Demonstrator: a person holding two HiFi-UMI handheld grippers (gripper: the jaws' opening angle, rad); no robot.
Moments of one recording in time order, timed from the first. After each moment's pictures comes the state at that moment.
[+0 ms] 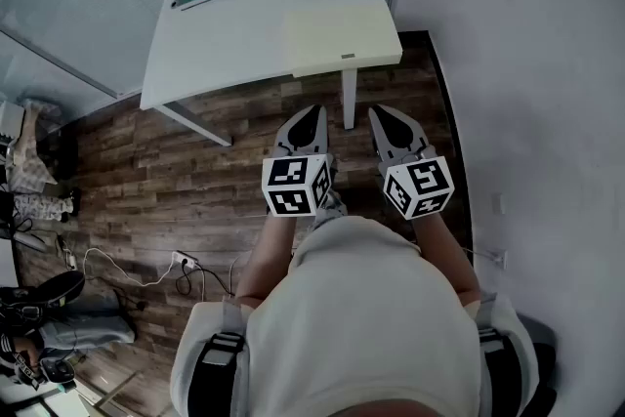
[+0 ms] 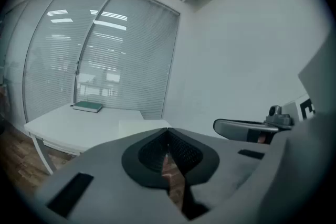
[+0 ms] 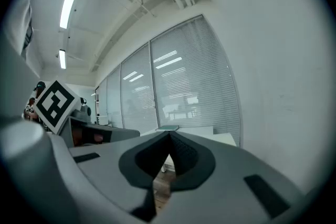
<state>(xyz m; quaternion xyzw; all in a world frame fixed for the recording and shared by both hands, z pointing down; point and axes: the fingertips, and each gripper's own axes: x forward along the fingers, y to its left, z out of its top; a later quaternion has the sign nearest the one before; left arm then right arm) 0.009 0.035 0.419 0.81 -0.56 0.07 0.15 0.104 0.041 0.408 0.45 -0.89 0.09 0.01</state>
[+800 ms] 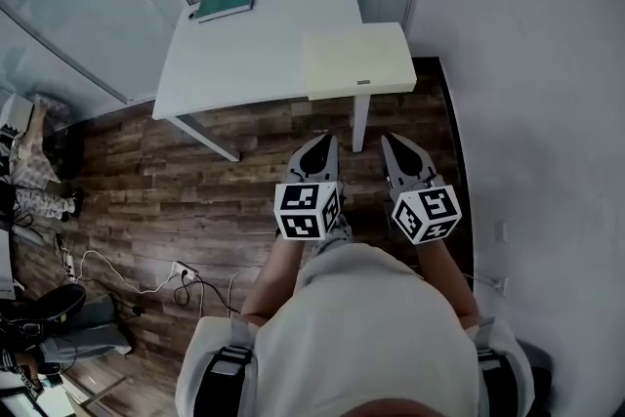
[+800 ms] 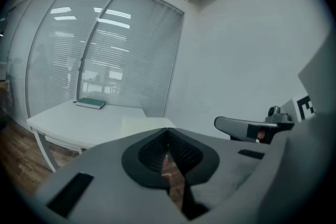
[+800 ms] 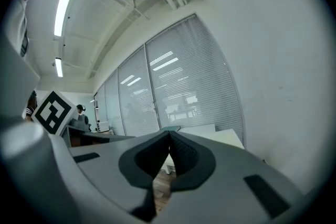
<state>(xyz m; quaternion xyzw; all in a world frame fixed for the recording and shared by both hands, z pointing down) -0.004 0.037 0.428 0.80 -0.57 0.07 0.16 0.098 0.038 0.411 0.45 -0.88 0.13 -0.01</state>
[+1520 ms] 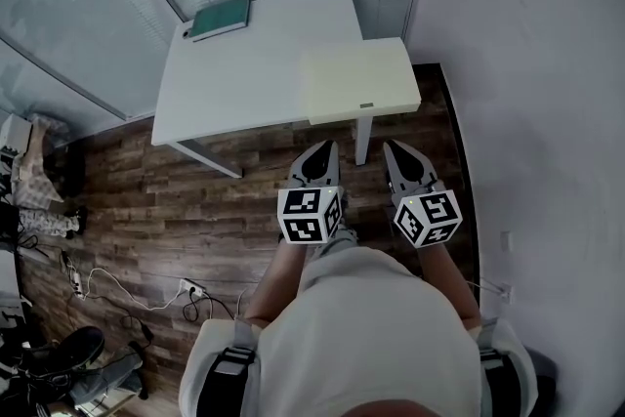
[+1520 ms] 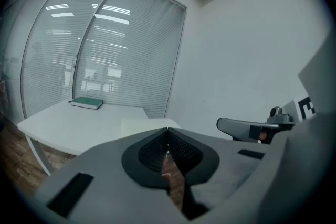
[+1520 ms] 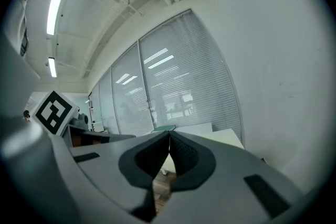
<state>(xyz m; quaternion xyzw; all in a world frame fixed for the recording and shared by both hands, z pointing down) -0.016 -0.023 0.436 0.81 -0.56 0.08 0.17 0.090 -0.018 0.421 0.47 -0.87 0.14 -0.01</state>
